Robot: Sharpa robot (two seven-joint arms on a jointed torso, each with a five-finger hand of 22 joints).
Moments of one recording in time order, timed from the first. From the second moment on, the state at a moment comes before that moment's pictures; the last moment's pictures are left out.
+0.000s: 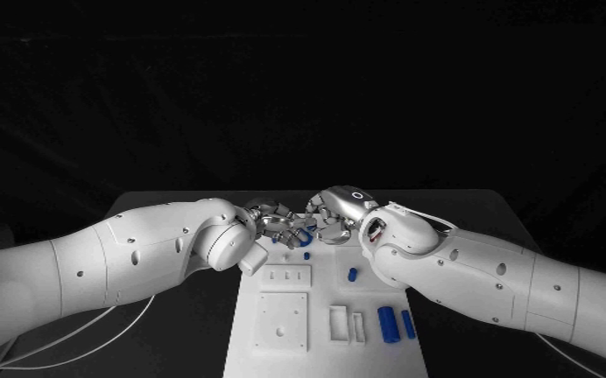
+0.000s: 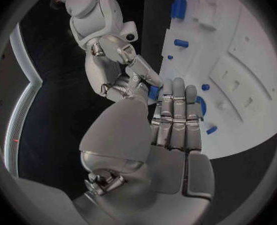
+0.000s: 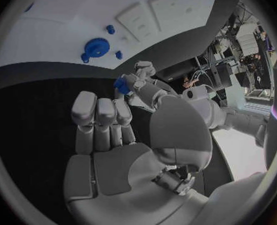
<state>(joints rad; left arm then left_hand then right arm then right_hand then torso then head) 1.43 -0.57 -0.23 1.29 -0.26 -0.20 -0.19 1.39 0.01 0.03 0.29 0.10 0.88 0.14 0.36 0.36 1.23 0.07 0.23 0.22 1.02 0.03 0.64 0.62 0.05 0.81 -0.06 0.52 1.31 1.23 -0.55 -0.01 1.34 -1.64 -0.39 -0.18 1.09 -0.17 0.76 -0.20 0.05 0.99 0.06 0.35 0.46 1.22 -0.02 1.23 1.29 1.30 -0.12 1.27 0.95 0.15 1.31 -0.11 1.11 1.31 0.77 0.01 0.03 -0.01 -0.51</state>
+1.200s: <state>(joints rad) 1.43 -0.56 -0.23 1.28 -0.24 -0.20 -0.19 1.55 0.02 0.18 0.29 0.14 0.96 0.13 0.38 0.37 1.32 0.03 0.25 0.26 1.04 0.03 0.64 0.64 0.05 0.80 -0.07 0.52 1.31 1.23 -0.55 -0.01 1.33 -1.64 -0.38 -0.19 1.09 -0.18 0.76 -0.20 0.05 0.99 0.06 0.35 0.46 1.22 -0.02 1.23 1.29 1.30 -0.12 1.27 0.95 0.15 1.31 -0.11 1.11 1.31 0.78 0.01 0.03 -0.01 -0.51</state>
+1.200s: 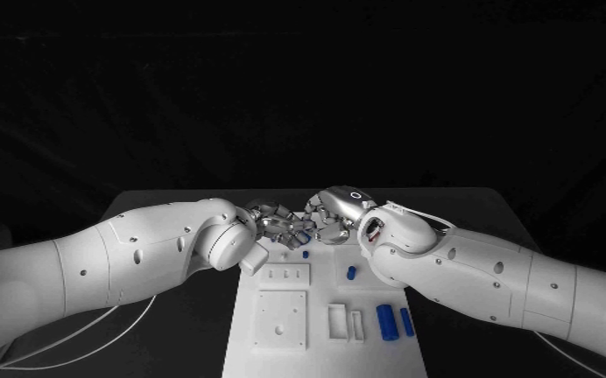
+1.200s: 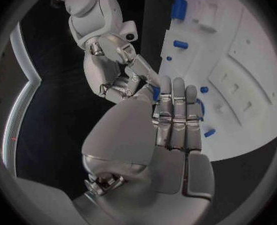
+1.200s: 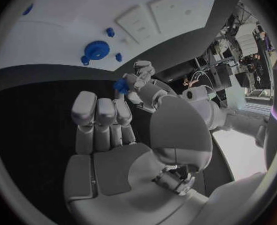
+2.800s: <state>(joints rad) 1.42 -0.56 -0.23 1.27 -0.28 -0.20 -0.18 0.80 0.04 0.76 -0.25 0.16 1.00 0.13 0.39 0.64 1.33 -0.03 0.48 0.53 1.06 -0.03 0.86 0.67 0.02 0.80 -0.09 0.65 1.31 1.22 -0.54 -0.02 1.30 -1.61 -0.41 -0.15 1.06 -0.25 0.77 -0.16 0.06 0.92 0.11 0.28 0.43 1.10 0.01 1.12 1.21 1.29 -0.10 1.24 0.95 0.14 1.29 -0.11 1.09 1.31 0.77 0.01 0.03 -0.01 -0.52</state>
